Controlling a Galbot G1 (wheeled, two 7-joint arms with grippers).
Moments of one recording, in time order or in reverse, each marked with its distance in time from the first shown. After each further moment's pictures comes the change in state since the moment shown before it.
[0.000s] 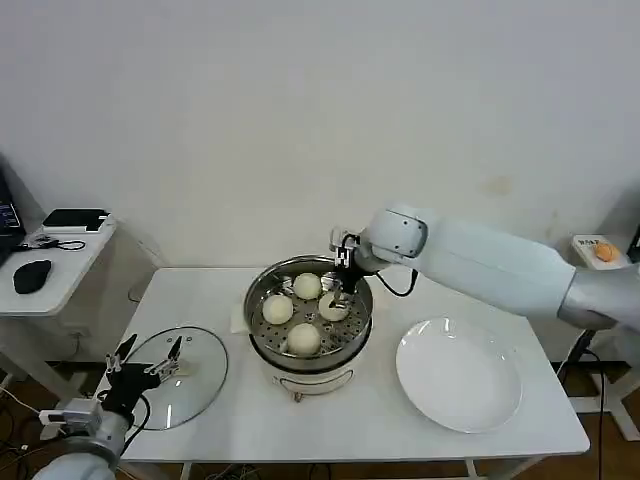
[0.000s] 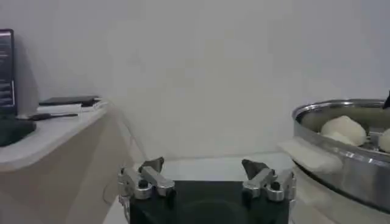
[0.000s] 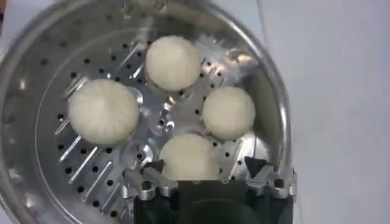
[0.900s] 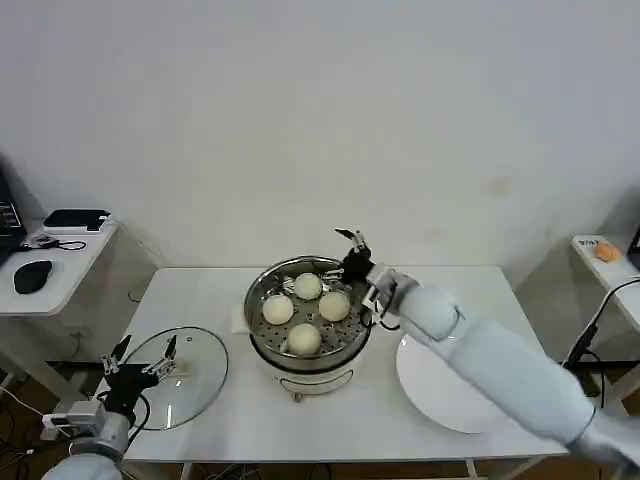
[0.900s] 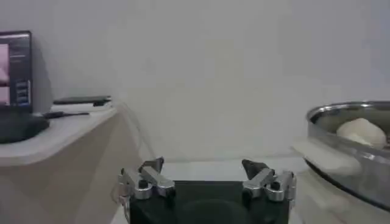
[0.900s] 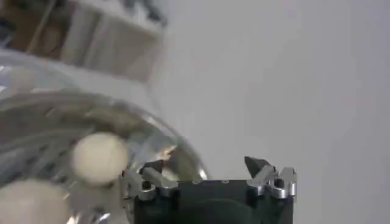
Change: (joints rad) left arm -0.017 -0.020 0.020 0.038 0.021 -0.053 -0.052; right arm -0.775 -0.083 0.721 0.238 -0.235 0.468 0.641
